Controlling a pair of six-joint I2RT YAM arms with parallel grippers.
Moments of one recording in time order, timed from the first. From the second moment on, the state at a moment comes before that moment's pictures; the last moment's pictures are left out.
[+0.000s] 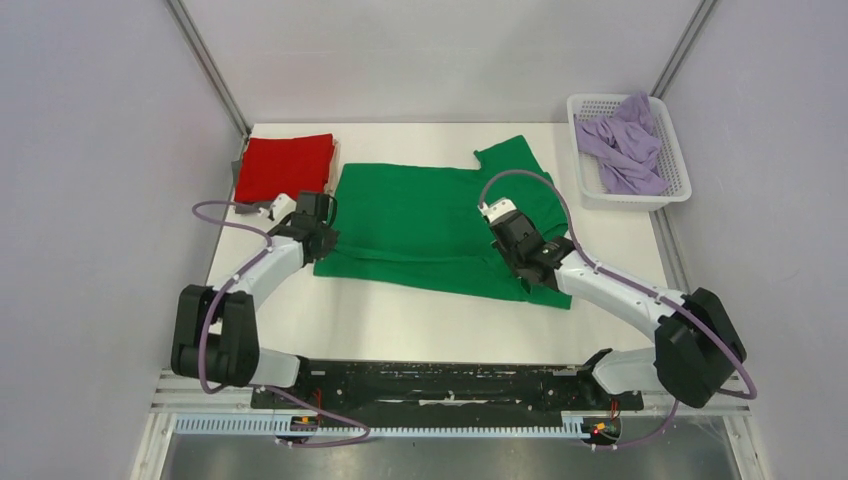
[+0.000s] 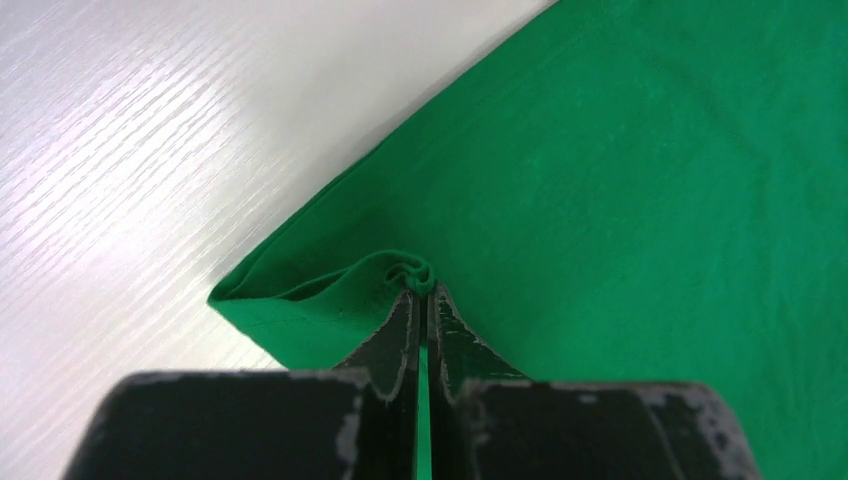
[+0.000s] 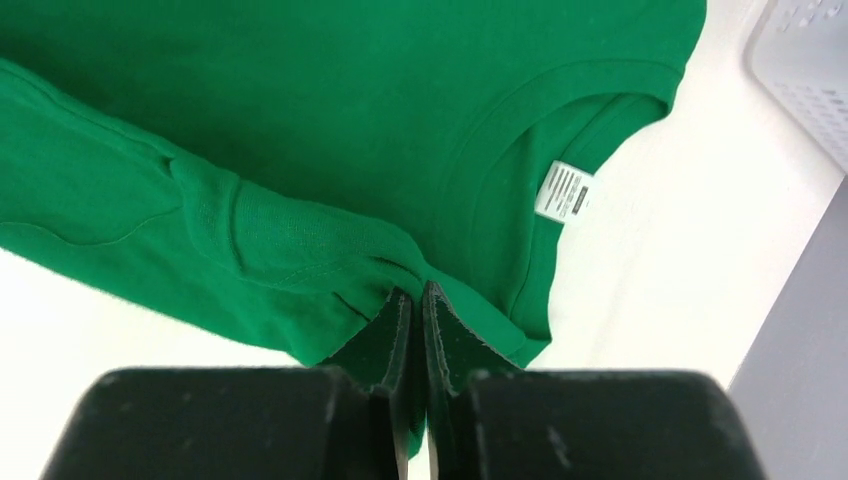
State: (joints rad) left arm -0.18 1.37 0.79 -0.38 -0.34 -1.03; right arm 0.67 1.31 0.83 -0.51 0.44 0.01
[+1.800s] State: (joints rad) left arm -0.26 1.57 0.84 -0.26 0.00 -0.84; right arm 0.55 1.48 0.76 -0.29 0.08 0.01
